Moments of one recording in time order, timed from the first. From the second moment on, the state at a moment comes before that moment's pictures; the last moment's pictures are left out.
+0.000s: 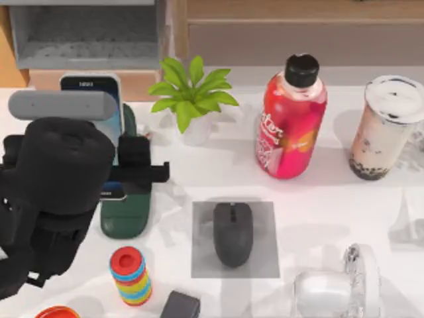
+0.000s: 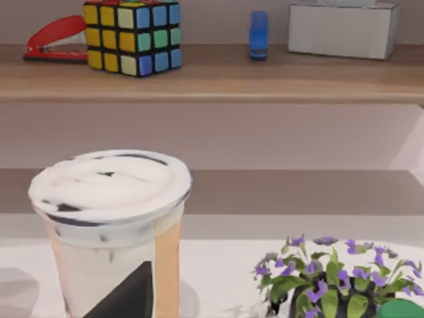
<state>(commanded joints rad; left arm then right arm) -0.80 1.03 0.62 -0.19 -0.67 -0.39 0.00 0.00 0.00 0.00 0.00 0.00</state>
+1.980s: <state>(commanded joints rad) -0.67 1.22 0.63 0.04 -0.59 -0.32 0.00 0.00 0.00 0.00 0.00 0.00</state>
